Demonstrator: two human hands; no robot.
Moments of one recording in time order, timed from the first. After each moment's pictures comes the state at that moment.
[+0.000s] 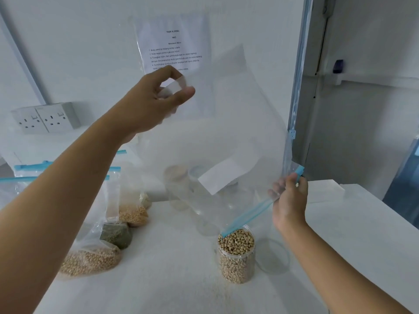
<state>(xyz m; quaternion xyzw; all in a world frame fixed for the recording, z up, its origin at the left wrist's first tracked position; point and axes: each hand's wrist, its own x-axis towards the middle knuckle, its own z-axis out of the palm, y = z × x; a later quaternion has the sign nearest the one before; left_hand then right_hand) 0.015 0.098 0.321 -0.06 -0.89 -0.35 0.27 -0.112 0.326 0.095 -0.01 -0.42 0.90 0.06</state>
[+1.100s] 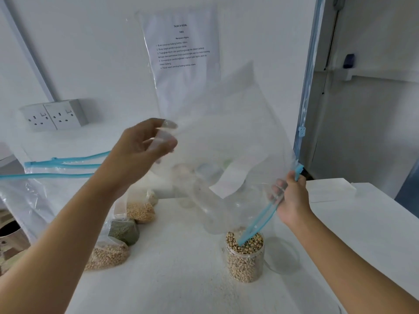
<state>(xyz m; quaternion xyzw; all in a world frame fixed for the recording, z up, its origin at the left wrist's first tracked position) 0.062 0.074 0.244 -0.01 -0.83 -0.48 0.29 -0.135 0.320 0.084 -0.04 -0.44 0.89 -0.07</state>
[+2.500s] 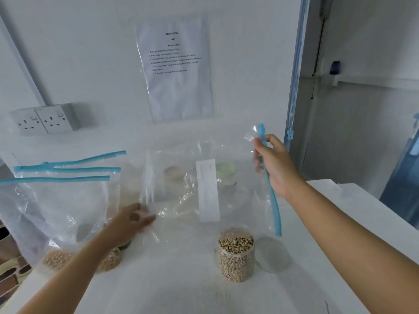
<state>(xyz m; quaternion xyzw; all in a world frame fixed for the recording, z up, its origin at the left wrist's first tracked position) 0.070 0.002 0.085 0.25 -0.86 -0.43 0.12 -0.128 0.317 0.171 0.17 -0.61 0.77 -0.04</state>
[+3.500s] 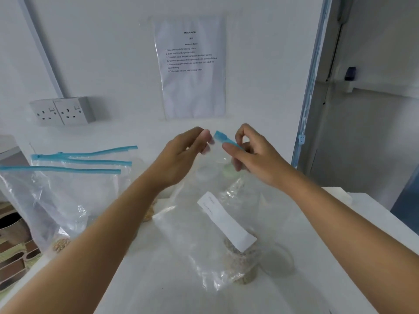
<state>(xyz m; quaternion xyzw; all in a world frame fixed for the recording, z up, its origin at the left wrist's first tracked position) 0.020 0.109 0.224 -0.04 -0.89 -0.37 0.27 -0.081 0.296 0.215 0.44 -0.72 0.54 -0.04</state>
